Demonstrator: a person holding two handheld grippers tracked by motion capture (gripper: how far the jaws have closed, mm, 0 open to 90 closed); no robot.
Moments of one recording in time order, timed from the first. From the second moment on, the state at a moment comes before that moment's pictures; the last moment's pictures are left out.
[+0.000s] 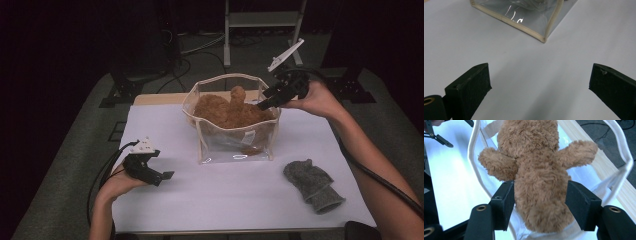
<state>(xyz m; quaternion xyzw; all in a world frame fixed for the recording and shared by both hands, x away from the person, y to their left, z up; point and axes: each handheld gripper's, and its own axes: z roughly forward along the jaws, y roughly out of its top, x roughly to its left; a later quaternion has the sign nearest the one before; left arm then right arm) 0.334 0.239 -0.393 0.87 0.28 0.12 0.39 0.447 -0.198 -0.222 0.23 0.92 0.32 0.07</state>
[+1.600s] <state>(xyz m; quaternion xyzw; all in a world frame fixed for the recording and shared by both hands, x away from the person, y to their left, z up) 0.335 0.240 -0.395 0.87 0.29 0.11 0.38 0.398 -0.317 -0.292 0.32 0.87 0.36 0.06</state>
